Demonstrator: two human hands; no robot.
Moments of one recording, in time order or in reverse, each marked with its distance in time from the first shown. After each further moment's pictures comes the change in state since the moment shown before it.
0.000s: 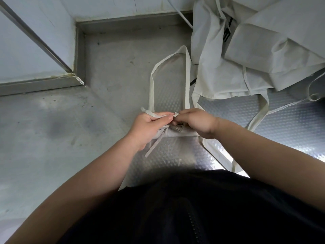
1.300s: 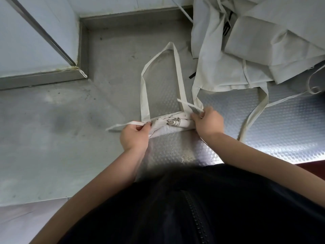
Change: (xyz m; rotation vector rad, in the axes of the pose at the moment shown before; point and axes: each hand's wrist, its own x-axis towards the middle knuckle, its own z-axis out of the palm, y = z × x) left_hand -0.026 -0.050 -0.007 0.369 0.713 -0.153; right_hand -0.014 0.051 0.002 -0.354 0.658 0.046
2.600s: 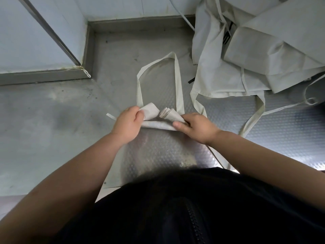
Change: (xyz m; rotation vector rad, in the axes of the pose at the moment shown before) left_hand 0.025 0.029 -0.026 0.423 -0.252 0.545; right_hand 0.005 -0.002 -0.015 -0.245 -0.422 -0.598
